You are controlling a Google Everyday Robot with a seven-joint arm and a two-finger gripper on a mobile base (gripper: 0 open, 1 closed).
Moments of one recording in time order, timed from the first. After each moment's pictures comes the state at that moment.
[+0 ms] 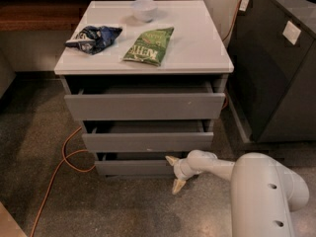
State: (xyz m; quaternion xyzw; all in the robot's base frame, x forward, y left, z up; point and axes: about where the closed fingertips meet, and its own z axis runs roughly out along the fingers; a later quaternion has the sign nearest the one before) arm 0.657 -0.089 0.240 -0.75 0.60 0.06 0.27
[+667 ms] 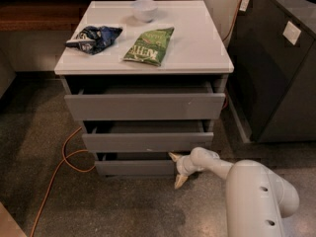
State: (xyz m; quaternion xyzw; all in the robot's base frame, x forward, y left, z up) arm 0.692 -0.108 0.217 -0.75 0.60 0.05 0.29
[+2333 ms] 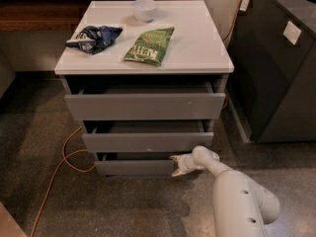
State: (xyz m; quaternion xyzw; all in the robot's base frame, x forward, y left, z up) arm 0.731 -0.122 0.175 -0.73 0.61 0.04 0.30
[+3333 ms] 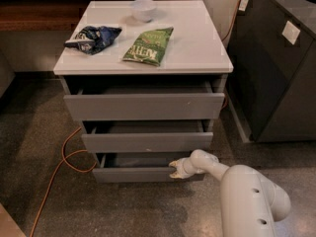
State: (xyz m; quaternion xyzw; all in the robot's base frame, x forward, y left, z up) arm 0.700 -0.102 0.189 -0.72 0.62 0.06 0.29
